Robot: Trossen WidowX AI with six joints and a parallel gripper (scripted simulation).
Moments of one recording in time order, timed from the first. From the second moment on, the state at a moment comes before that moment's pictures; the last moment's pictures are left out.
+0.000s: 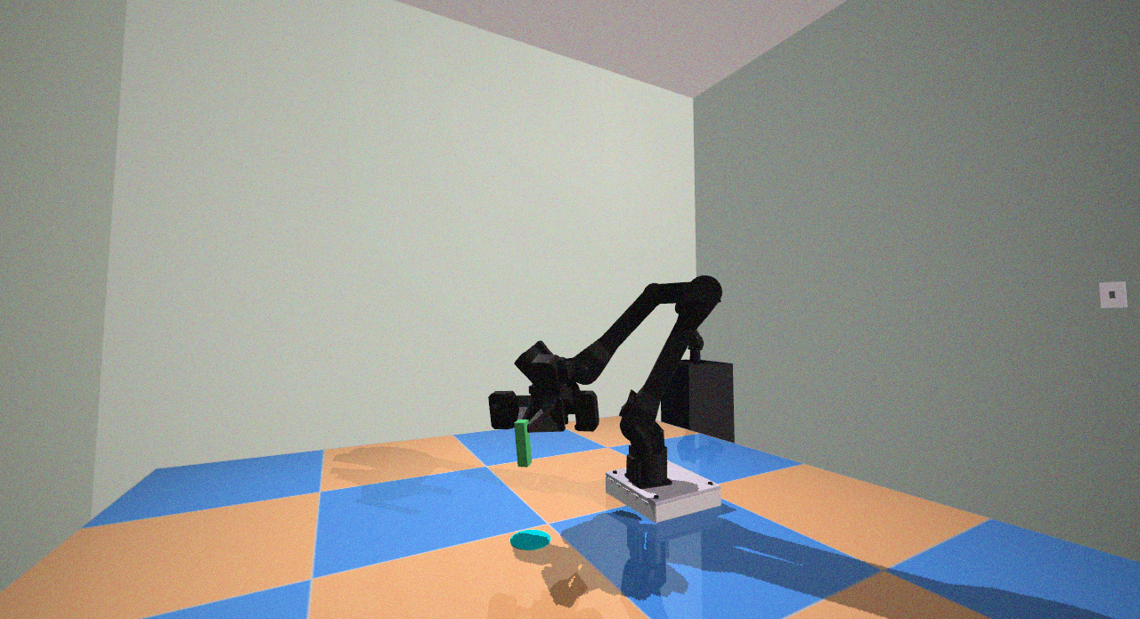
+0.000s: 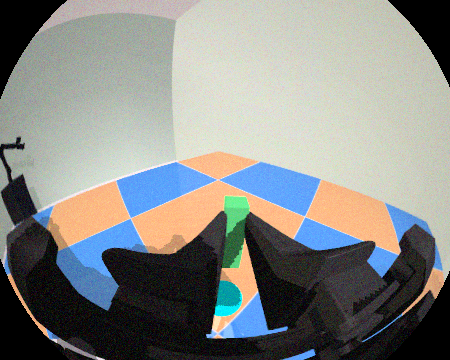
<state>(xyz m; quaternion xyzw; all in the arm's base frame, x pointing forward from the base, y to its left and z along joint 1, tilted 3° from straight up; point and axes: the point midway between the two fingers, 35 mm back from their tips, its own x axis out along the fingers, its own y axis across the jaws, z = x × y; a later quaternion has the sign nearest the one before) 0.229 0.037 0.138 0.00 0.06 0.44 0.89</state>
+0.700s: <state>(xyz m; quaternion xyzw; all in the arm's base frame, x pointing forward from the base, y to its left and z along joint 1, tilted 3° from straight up) 0.217 0.037 0.139 -0.01 0.02 0.45 0.89</state>
